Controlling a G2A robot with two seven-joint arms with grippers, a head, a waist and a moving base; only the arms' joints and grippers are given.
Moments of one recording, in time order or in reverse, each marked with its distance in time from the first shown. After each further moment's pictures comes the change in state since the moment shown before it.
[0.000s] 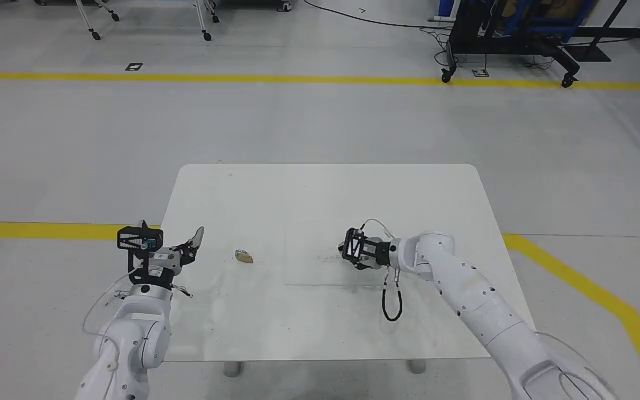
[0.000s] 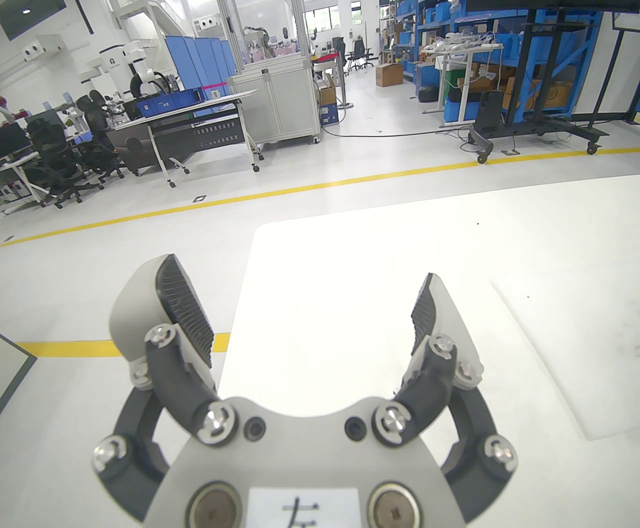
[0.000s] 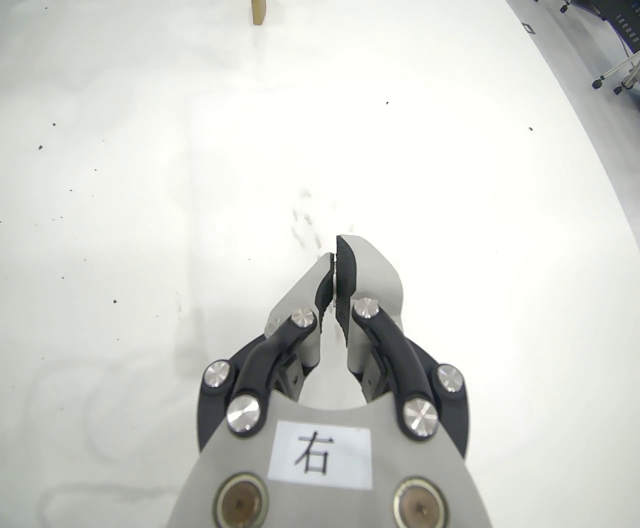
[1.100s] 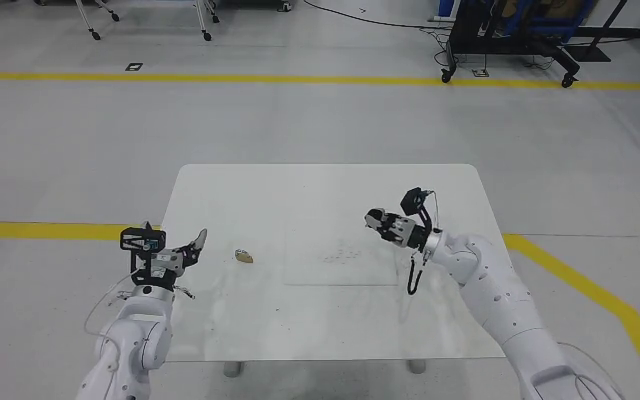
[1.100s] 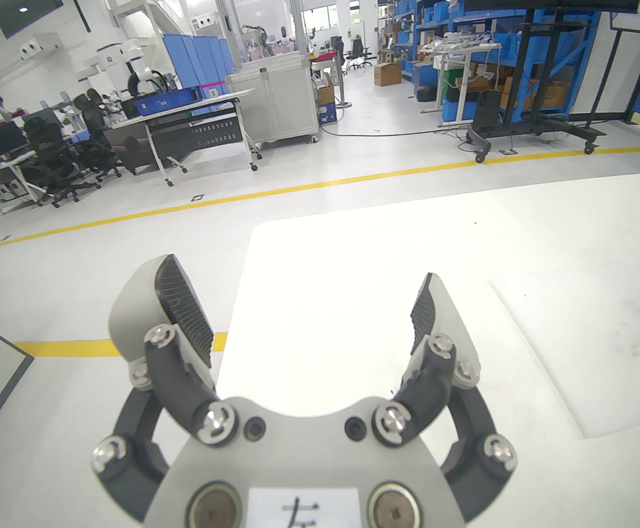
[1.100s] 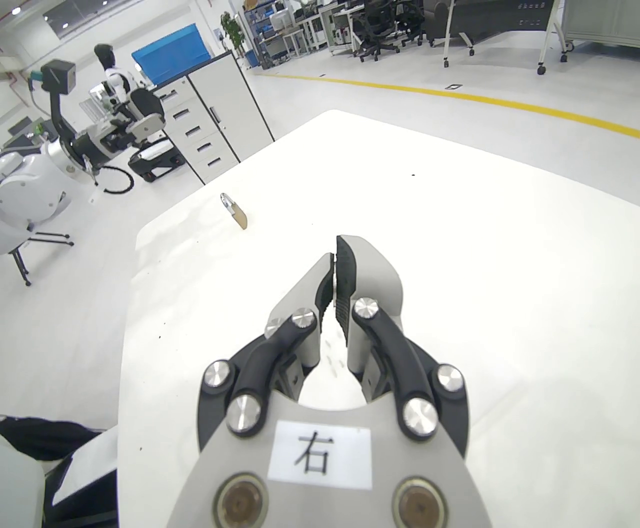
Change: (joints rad) left arm 0.003 -0.002 0.011 0.003 -0.068 -0.060 -0.014; right arm -0.052 0.016 0.206 0.145 0.772 -0.076 0.059
